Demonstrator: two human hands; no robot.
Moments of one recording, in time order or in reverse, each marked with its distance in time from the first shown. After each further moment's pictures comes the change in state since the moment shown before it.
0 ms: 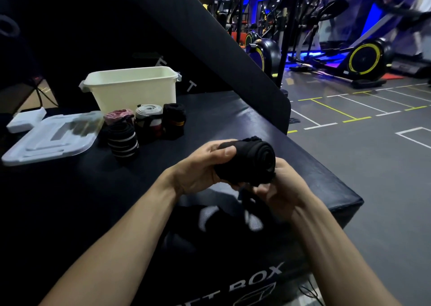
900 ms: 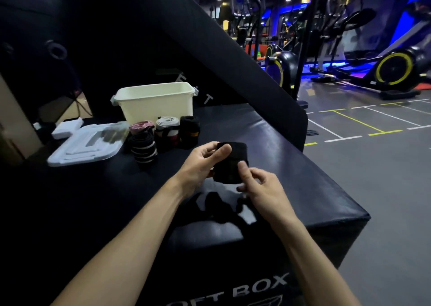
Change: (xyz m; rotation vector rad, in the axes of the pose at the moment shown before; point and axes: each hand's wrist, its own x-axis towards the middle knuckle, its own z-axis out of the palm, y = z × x) left_hand -0.011 0.001 -0.007 0.303 0.617 0.027; right_hand 0.004 0.025 0.004 -0.623 0.207 -0.261
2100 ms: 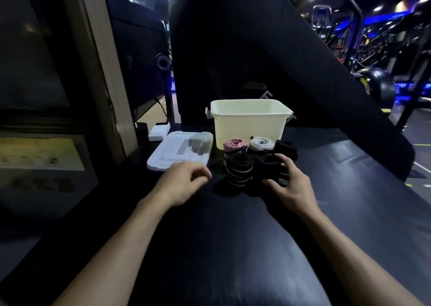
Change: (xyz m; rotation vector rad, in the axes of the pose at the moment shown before) left_hand -0.083 0.045 -0.242 1.076 0.407 -0.101; right_hand 0.129 -0.002 0.166 -0.314 -0.126 -0.279
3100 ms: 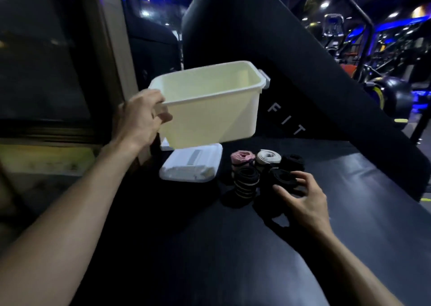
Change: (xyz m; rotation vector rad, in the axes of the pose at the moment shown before) left_hand 0.024 0.036 -0.160 0.346 0.639 0.064; right_hand -0.020 -0.025 -0.014 0.243 0.163 0.071
